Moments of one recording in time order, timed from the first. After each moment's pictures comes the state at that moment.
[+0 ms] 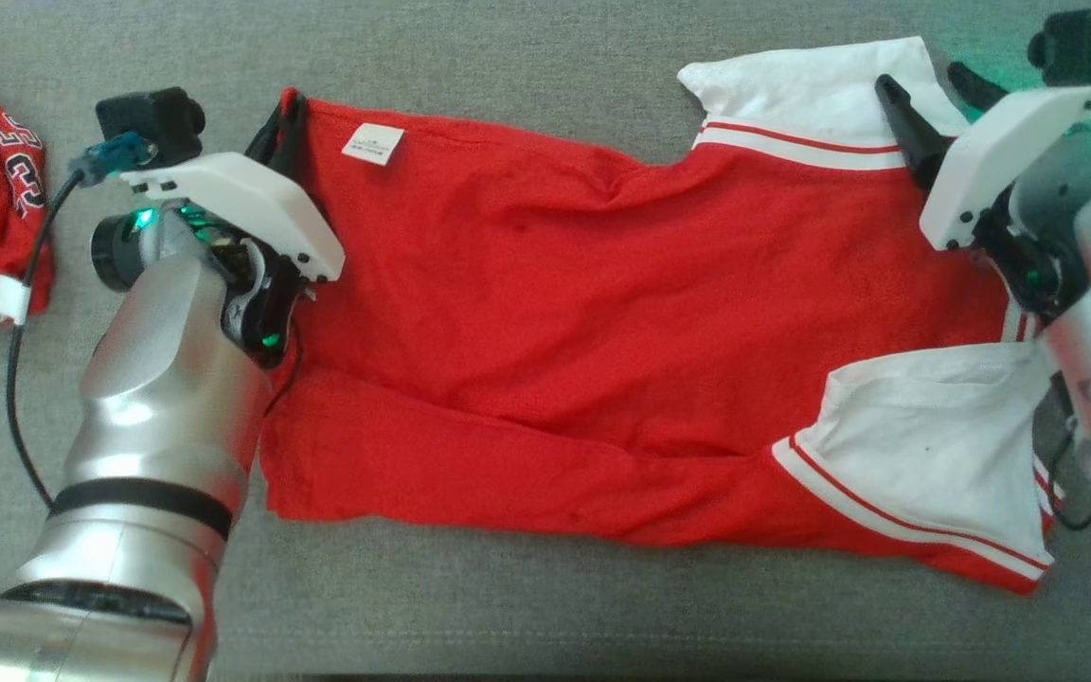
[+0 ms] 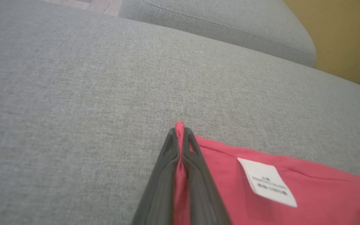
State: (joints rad) left arm -0.90 0.07 -0.28 1.03 -0.48 -0.12 -0.15; right arm -0.83 -0.33 0.36 0.68 0.51 0.12 0.31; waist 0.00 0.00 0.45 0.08
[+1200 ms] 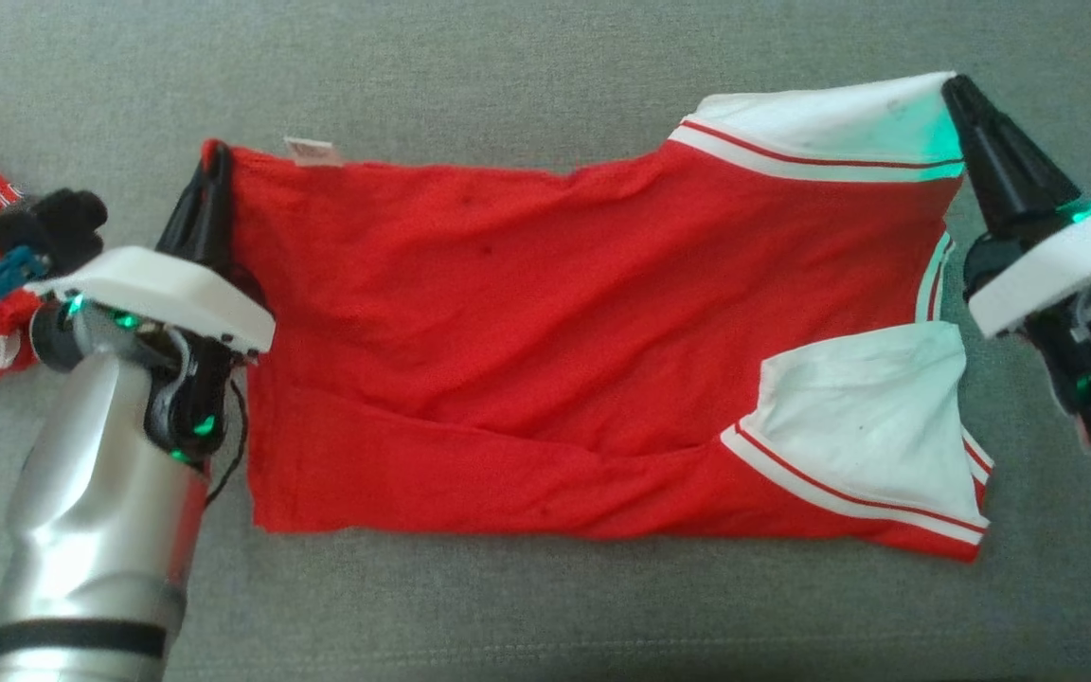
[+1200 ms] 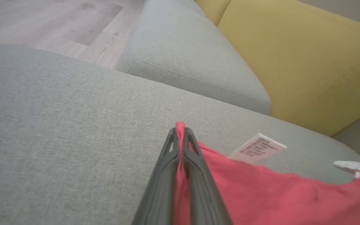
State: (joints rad) left arm -0.60 0.20 -0.24 0.62 -0.64 -0.10 -0.15; right arm -0.56 -0.52 0.42 0.25 0.79 0.12 0.04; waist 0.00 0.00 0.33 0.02
